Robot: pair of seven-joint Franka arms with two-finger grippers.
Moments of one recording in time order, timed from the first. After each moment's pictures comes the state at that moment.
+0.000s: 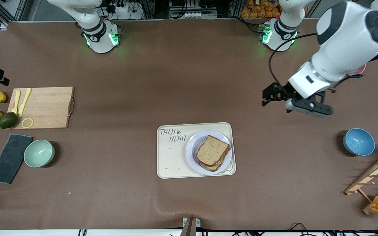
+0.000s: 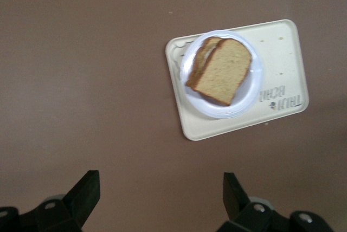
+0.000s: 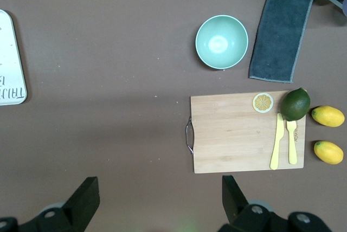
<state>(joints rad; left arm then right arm) 0.45 0.09 -0.78 -1.69 -0.10 1.90 -0.12 -0.08 0.01 -0.07 -1.51 0.02 1.47 -0.13</state>
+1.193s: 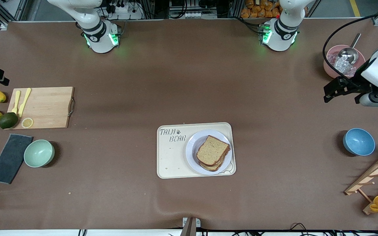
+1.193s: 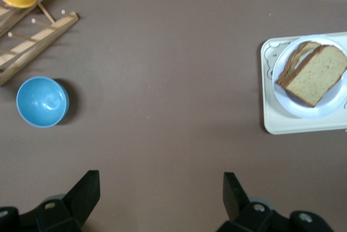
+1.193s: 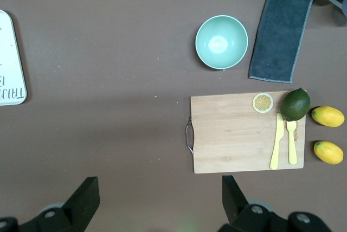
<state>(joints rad) 0.44 0.08 -0.61 -1.49 0.07 1.62 -0.12 -0.08 0.01 -0.07 -1.51 0.02 1.47 -0.13</state>
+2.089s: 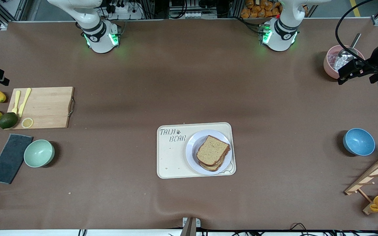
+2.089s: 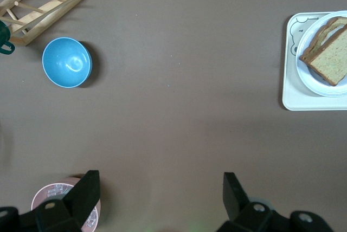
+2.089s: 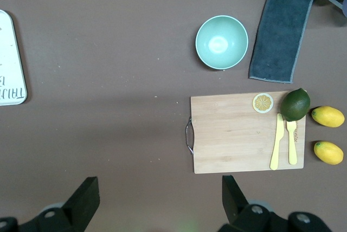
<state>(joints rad) -0.06 0.00 -0.02 -1.50 0.03 1.49 -0.10 -0.08 0.01 -0.07 -1.51 0.02 1.47 -0.13</state>
